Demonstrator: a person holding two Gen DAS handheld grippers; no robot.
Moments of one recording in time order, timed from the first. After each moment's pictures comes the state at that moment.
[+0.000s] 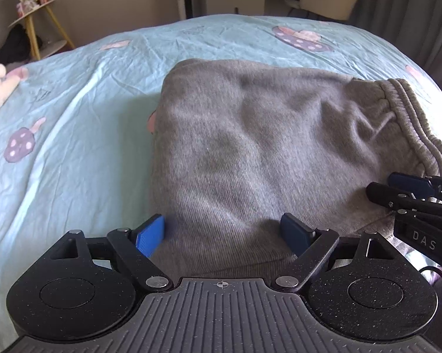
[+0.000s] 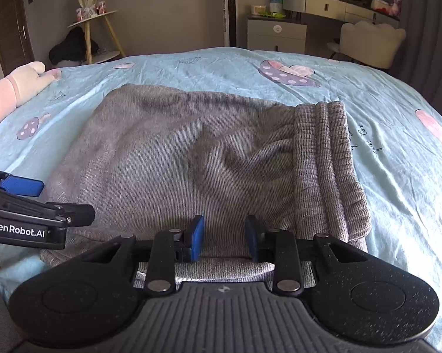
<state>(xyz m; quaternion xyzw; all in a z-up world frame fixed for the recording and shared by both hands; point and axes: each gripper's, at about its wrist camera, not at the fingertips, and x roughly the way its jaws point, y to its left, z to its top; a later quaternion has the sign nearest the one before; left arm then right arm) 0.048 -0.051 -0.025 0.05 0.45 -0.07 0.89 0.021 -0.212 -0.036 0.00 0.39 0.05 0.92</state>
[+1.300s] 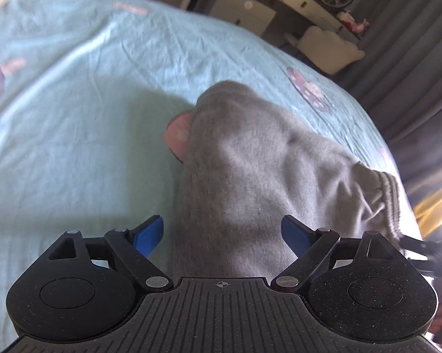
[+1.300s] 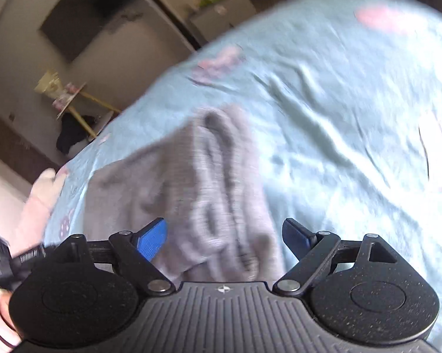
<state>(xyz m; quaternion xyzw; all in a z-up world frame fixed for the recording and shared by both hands) 0.122 0.057 -0.044 -0.19 0.47 -0.17 0.85 0.050 -0.400 -0.061 0.35 0.42 0.08 0.83</state>
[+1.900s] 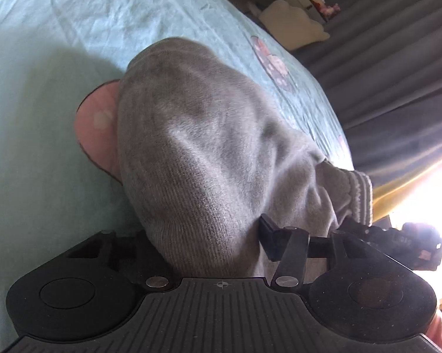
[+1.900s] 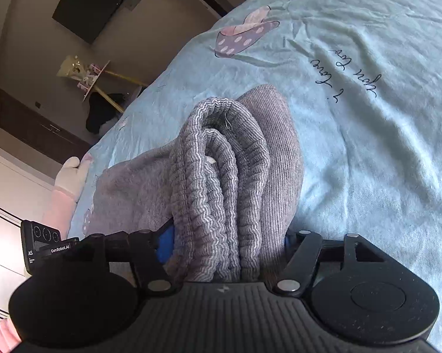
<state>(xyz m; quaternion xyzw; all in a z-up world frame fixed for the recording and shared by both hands) 0.176 0.014 -0.073 -0.23 0.49 -0.27 0.79 0.117 -0.357 -0.067 0.31 0.44 0.16 0.83</state>
